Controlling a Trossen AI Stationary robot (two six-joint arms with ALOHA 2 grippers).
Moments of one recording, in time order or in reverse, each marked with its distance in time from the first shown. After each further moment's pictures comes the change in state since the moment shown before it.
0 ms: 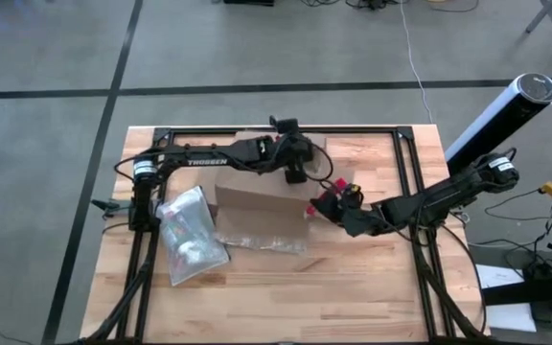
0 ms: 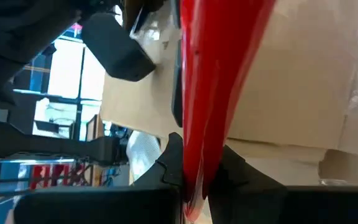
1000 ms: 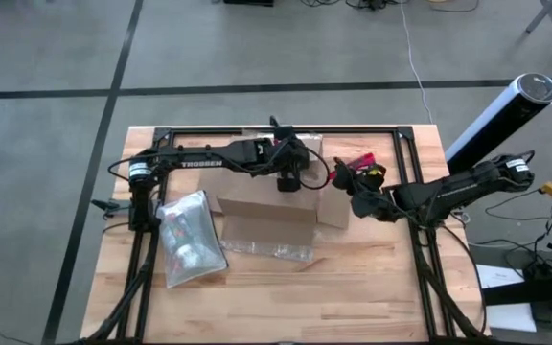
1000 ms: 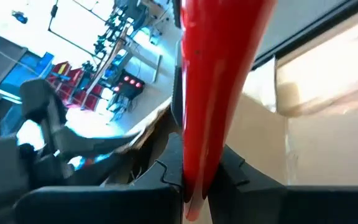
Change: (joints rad) left arm -0.036 -0.041 0.024 -0.205 0.071 -0.068; right arm -0.151 -0.161 -0.005 -0.225 0.290 -0.165
